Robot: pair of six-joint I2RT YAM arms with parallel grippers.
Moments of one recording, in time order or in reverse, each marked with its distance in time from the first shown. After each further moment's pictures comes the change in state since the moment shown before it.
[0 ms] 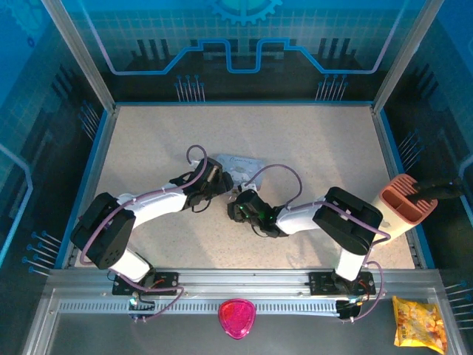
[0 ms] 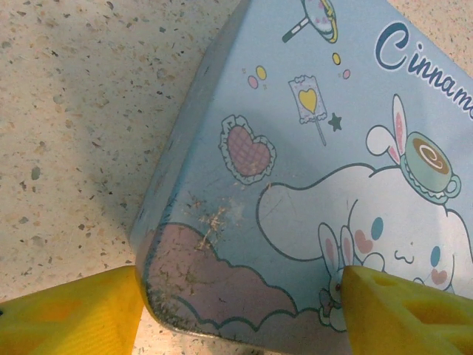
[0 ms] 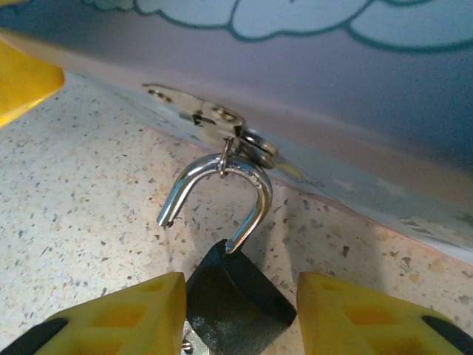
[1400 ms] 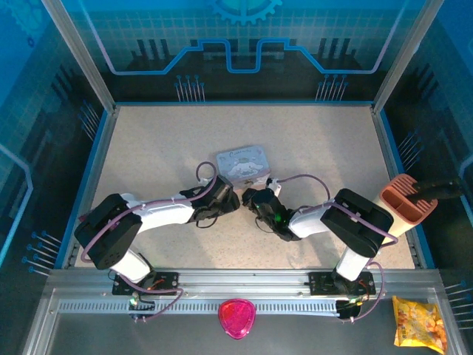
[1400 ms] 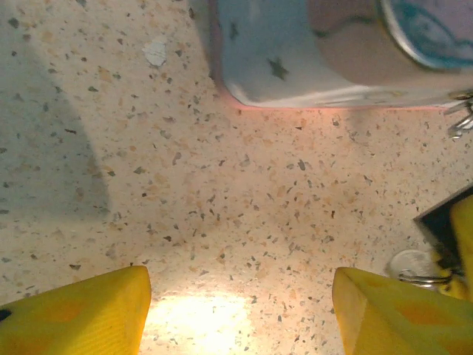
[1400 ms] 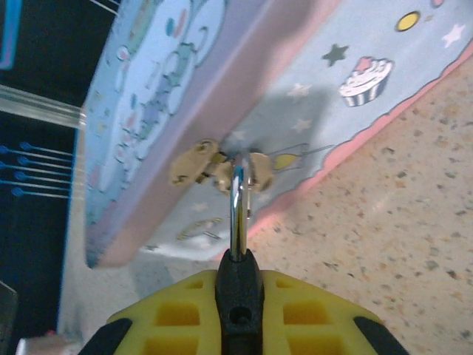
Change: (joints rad) left arm -0.144 0.017 -0.072 -0.024 0.018 -0.130; right arm -0.077 -0.071 -0.174 0.345 0.118 0.550
